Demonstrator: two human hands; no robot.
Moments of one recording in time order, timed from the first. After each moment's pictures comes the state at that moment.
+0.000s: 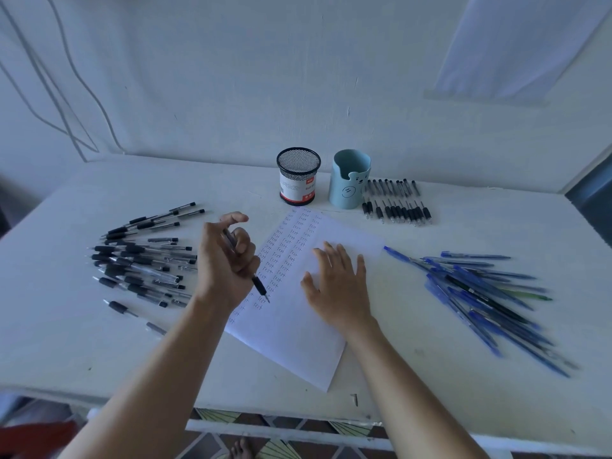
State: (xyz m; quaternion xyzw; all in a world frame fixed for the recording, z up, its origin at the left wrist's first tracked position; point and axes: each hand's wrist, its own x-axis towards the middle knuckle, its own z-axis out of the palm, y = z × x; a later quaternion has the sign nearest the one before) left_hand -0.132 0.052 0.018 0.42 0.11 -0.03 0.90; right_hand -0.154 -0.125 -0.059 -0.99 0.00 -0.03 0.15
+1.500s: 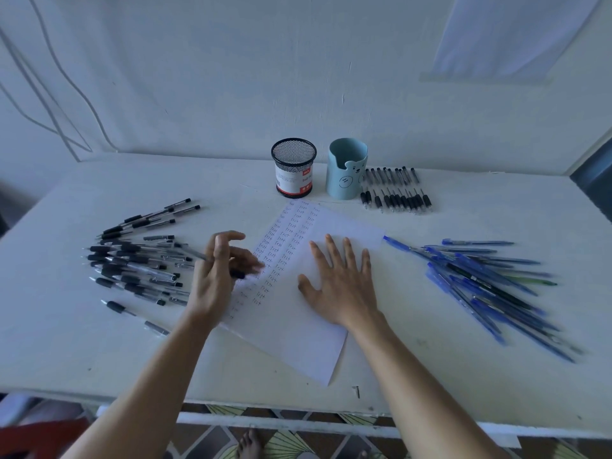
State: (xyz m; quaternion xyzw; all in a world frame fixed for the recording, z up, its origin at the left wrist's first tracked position) left_hand -0.143 0.078 -0.040 0.67 -0.02 0.04 0.74; right_hand -0.160 -0.135 -0.057 -1.00 -0.02 0.05 0.09
